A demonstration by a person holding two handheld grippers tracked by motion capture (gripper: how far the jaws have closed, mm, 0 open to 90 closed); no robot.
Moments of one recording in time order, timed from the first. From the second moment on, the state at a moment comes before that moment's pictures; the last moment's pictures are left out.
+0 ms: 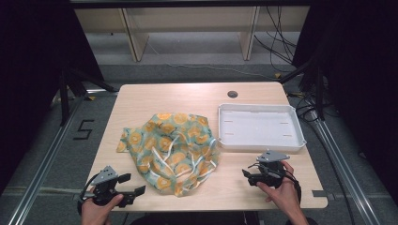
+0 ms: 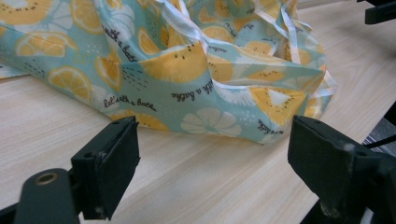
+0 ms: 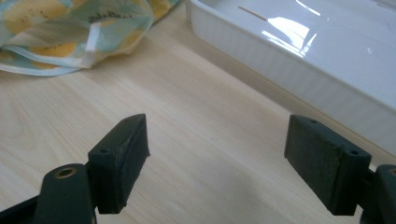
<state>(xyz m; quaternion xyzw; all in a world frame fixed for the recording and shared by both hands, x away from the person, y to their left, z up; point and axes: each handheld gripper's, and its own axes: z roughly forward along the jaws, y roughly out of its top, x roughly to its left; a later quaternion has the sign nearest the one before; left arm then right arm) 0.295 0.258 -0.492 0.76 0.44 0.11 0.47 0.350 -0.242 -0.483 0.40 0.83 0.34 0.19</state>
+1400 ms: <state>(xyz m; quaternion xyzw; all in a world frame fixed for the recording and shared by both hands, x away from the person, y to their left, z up) 0.342 0.261 -0.494 0.81 0.39 0.20 0.38 0.393 -0.116 -0.461 0.22 0.89 0.35 0.19</state>
